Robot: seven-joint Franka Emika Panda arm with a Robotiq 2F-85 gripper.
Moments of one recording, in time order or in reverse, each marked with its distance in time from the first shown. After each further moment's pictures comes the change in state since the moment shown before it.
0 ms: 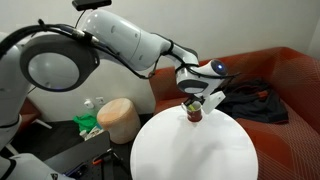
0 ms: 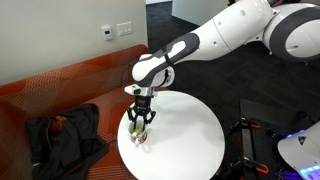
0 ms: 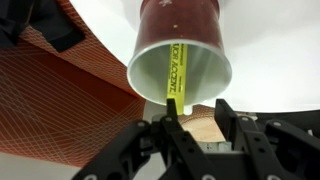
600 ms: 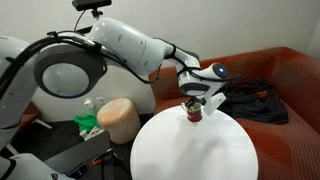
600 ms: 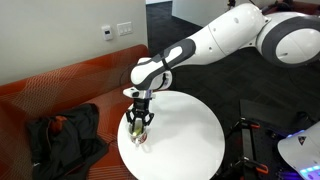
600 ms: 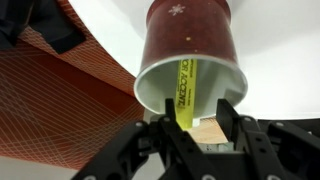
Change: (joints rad) arm -0.002 0.061 0.013 0.062 -0.017 0.000 0.000
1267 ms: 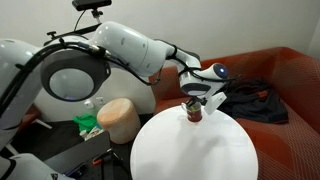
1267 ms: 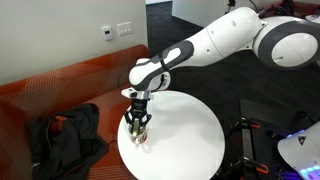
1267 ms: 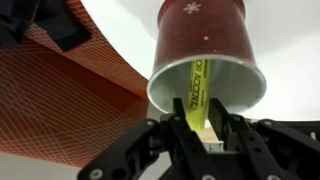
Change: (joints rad) arm 0.000 0.032 0.012 0.046 -0.002 0.000 0.001
